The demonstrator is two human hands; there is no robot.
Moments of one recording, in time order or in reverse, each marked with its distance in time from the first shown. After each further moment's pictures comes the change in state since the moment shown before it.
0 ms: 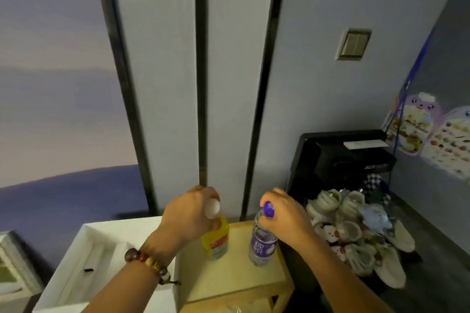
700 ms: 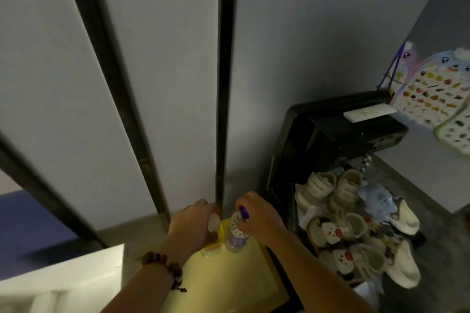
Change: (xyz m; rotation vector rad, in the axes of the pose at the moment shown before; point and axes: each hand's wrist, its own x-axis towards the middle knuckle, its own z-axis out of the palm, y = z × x) left_hand 0.164 -0.025 0.156 0.131 -0.313 0.050; right_hand 0.117 0.108 0.114 0.070 -0.209 0.157
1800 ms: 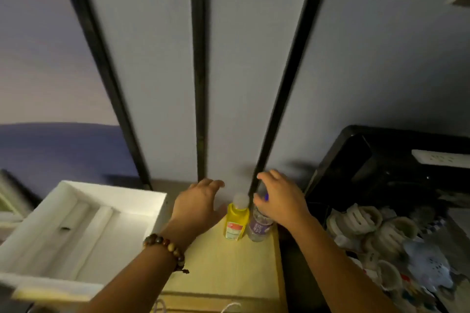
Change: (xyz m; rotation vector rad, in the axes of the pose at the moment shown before) left_hand -0.064 0.005 -0.011 -0.128 0.336 -0.279; right_hand 0.014 -0.017 -0.037 -0.230 0.046 -0.353
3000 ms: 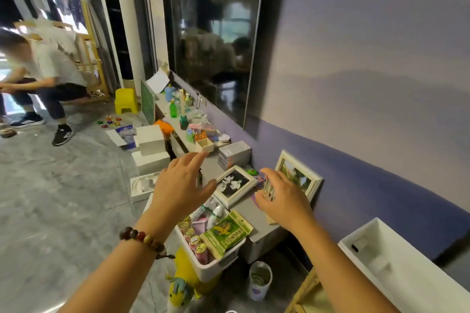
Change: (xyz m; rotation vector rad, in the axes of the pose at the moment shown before) left_hand -0.580 -0.319 -0.281 0.241 0.716 -0.906; right_hand -0.172 -0.653 0.061 0.311 -0.154 -0.963
